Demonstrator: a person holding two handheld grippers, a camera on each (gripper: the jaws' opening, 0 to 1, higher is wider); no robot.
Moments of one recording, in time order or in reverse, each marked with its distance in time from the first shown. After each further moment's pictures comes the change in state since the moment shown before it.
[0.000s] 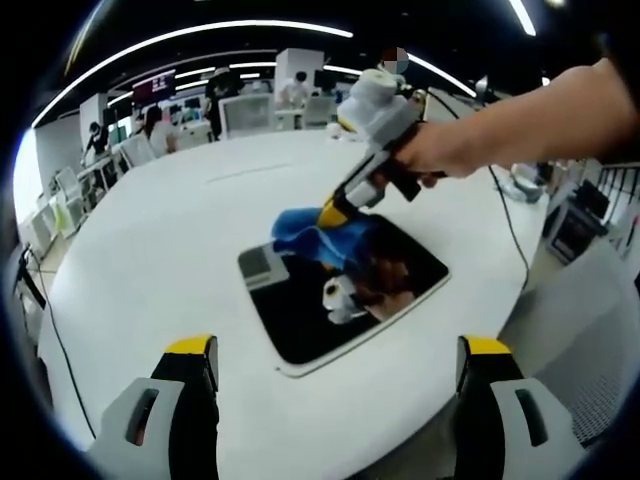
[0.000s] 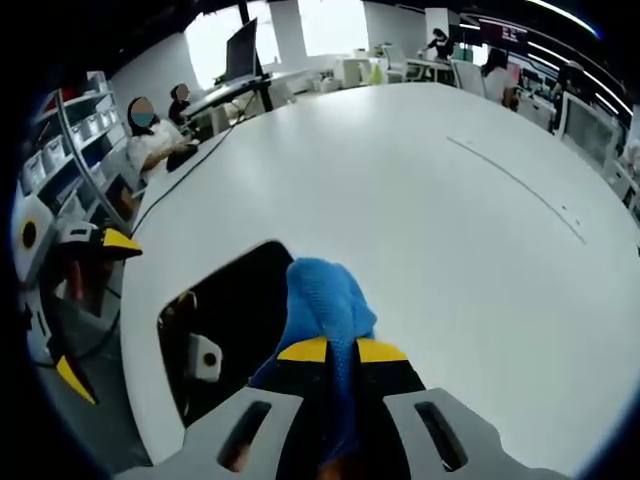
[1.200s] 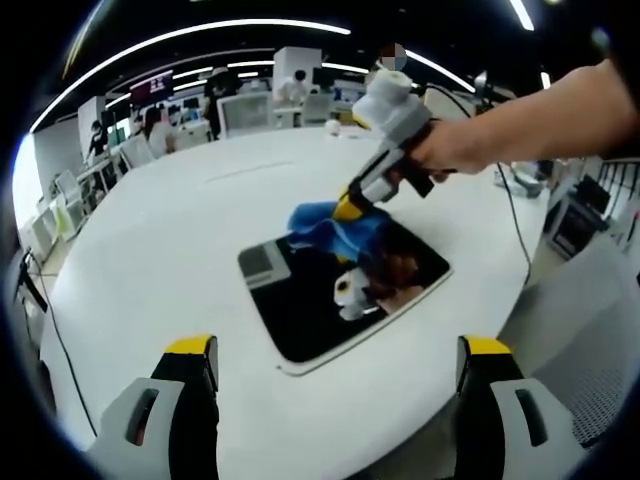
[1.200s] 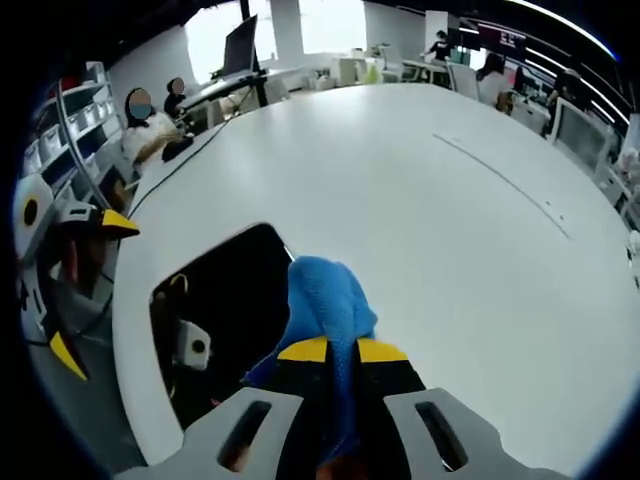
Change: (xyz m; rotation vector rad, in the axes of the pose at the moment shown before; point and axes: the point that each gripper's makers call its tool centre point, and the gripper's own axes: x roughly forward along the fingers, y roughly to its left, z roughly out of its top) left arm -0.001 0.001 -0.002 0.013 0.011 0.007; right arm -0.015 -0.008 -0.015 -0.021 0.007 -0.045
